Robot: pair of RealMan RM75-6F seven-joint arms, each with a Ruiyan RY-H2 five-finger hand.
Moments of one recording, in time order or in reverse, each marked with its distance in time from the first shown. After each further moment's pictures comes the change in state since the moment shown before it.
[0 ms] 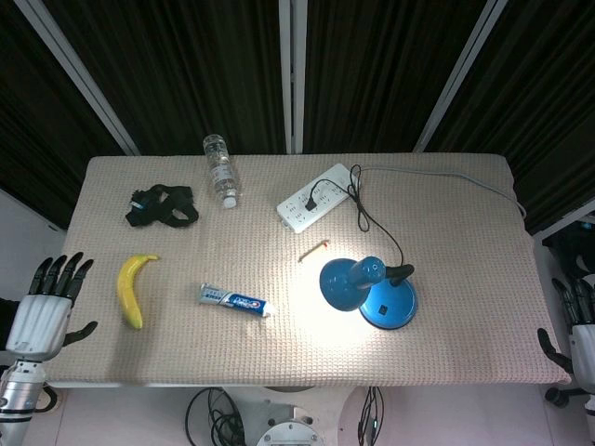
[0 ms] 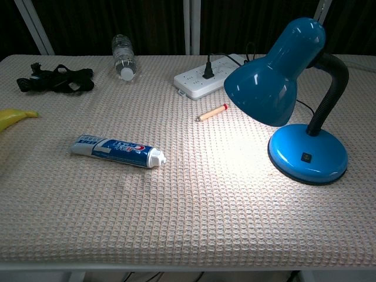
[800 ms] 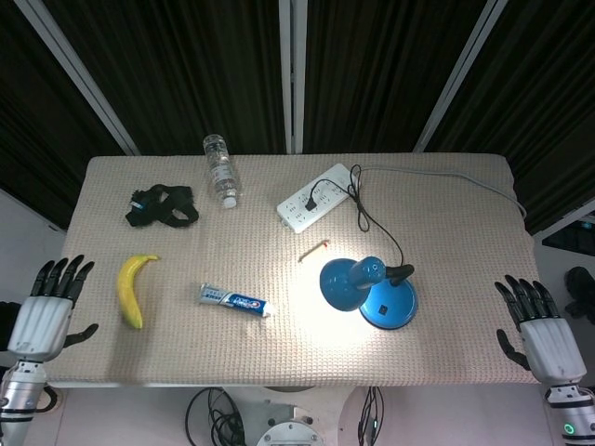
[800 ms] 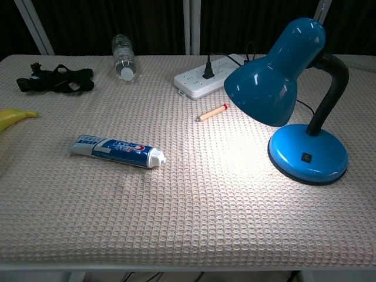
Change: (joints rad) left arm 0.000 -0.008 0.013 0.006 -0.022 -0.024 -0.017; right arm 0.068 0.035 -0.039 -0.148 -0.118 -0.158 -0.133
